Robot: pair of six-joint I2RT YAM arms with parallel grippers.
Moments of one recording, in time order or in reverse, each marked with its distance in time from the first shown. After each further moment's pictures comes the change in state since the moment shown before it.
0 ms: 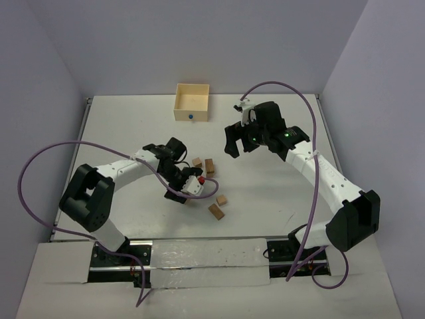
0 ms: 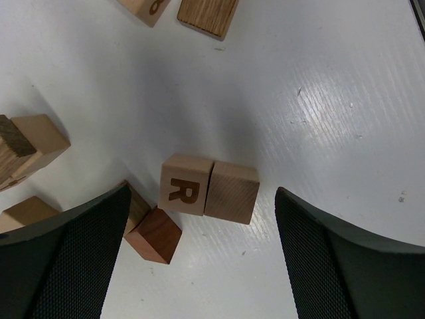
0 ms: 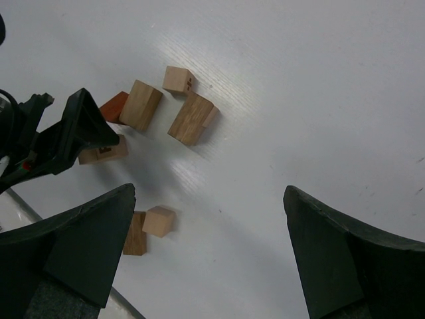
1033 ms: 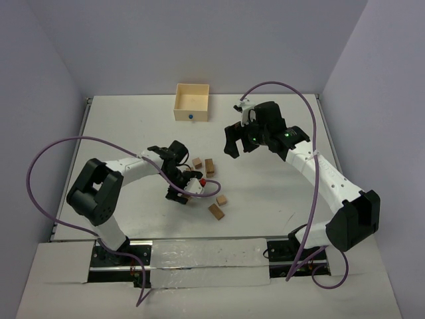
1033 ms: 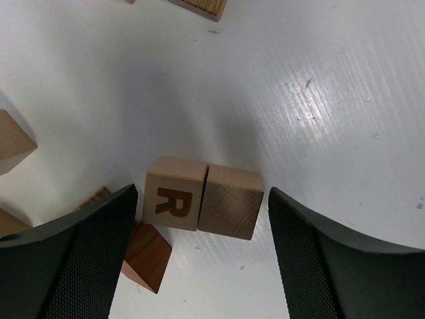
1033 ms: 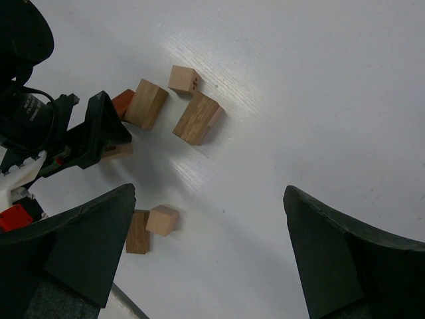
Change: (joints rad) left arm 0.000 0.078 -0.018 0.047 -0.024 0.000; right arm -0.003 0.000 0.000 0.000 -0.022 -0.002
